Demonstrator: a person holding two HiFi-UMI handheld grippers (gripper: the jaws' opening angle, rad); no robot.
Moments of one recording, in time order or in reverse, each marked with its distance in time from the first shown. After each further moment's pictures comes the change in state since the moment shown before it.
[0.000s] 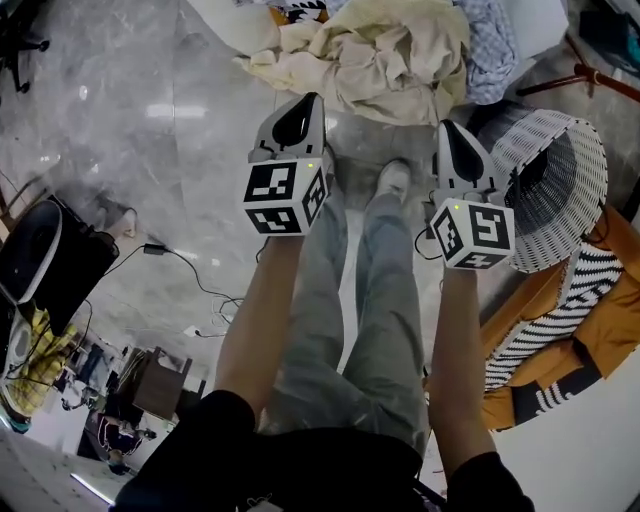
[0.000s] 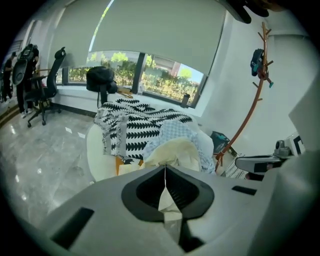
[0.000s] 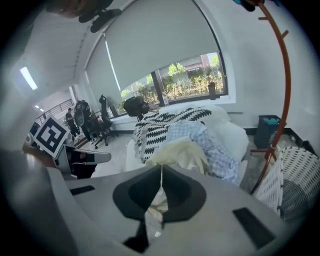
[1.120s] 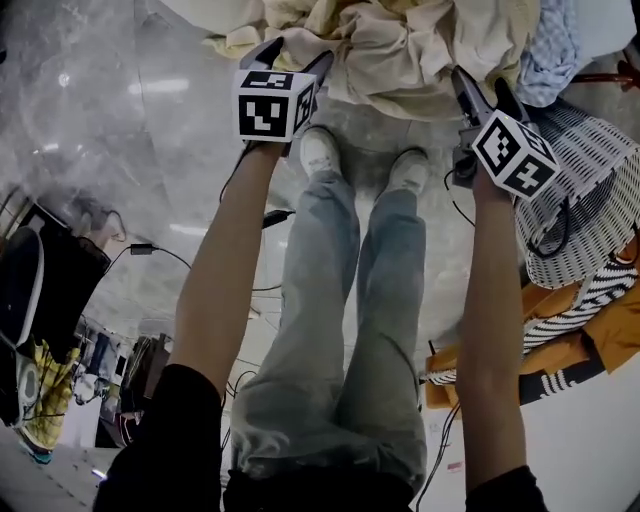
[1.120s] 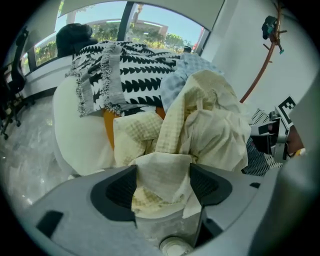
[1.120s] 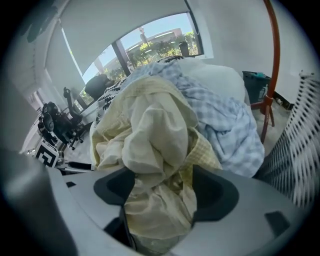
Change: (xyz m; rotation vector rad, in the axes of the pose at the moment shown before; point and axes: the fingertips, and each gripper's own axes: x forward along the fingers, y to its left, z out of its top) left arm 0.181 0.114 -0.136 0.145 0.351 -0.095; right arm 0.159 -0.105 -0.128 0.246 0.216 -0.176
